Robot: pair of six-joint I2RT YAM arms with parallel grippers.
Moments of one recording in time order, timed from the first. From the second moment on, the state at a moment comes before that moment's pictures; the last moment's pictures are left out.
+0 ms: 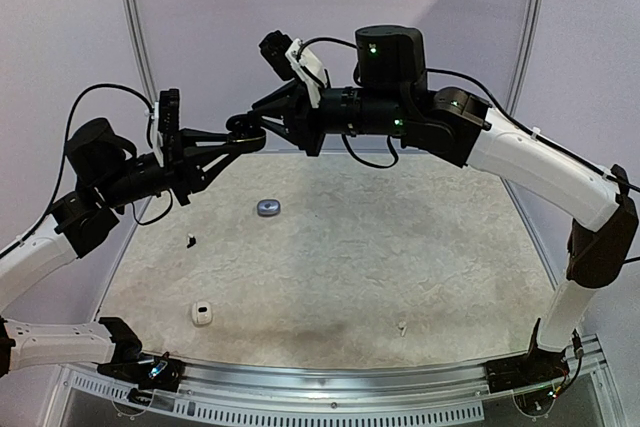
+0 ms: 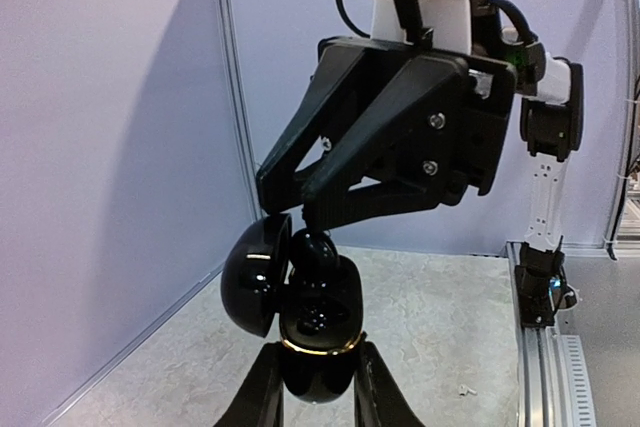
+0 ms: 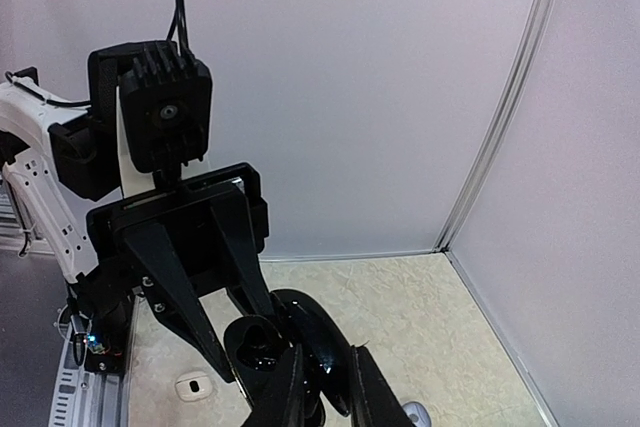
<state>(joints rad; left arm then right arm) -0.60 0.91 0.85 0.18 0.57 0.03 1.07 1.80 1.97 -0.29 -0.23 -0.20</state>
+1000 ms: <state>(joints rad) -0.57 0.94 0.77 0.30 0.79 0.18 0.99 1.59 1.79 -0.34 -0.30 -0.16</state>
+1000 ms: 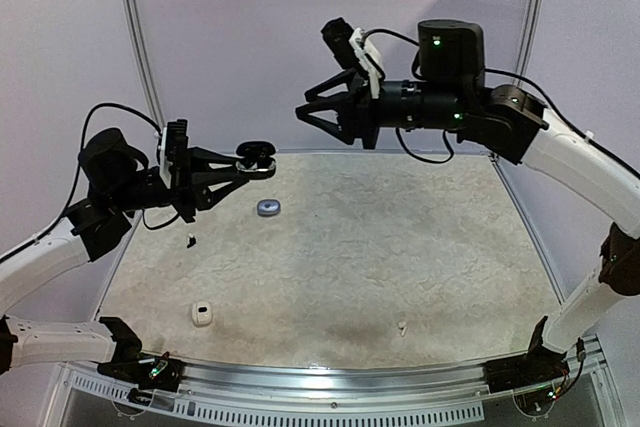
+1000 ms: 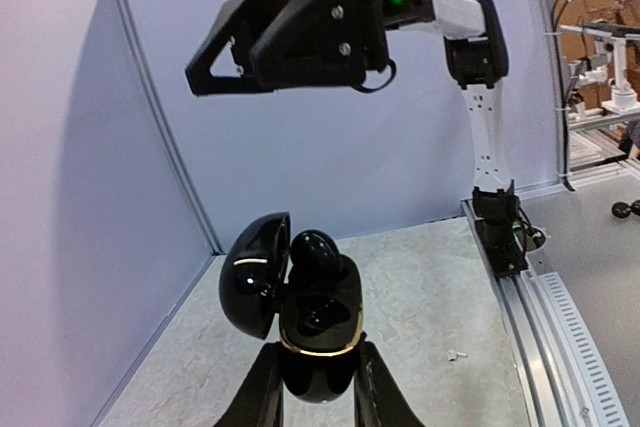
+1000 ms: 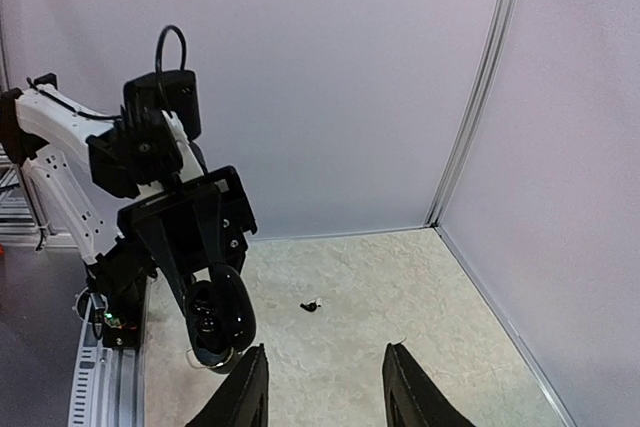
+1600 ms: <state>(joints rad) -0.67 1.11 0.67 0.41 0.98 0.47 0.99 1.45 1.53 -0.47 -0.41 -0.22</state>
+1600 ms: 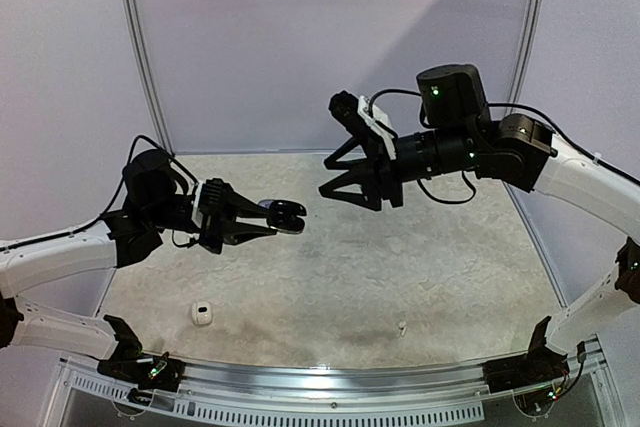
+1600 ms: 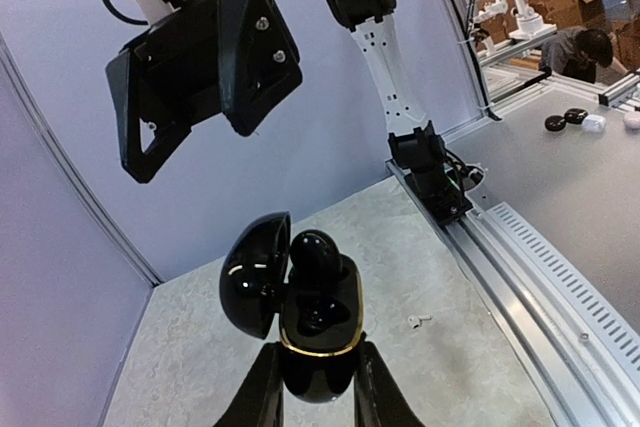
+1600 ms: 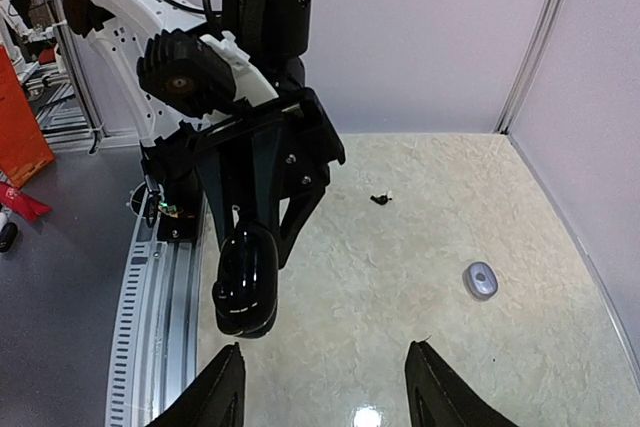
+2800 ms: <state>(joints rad) -0.81 1.05 0.50 0.61 0.49 0.34 1.26 1.51 1.46 -0.35 0.23 0.08</state>
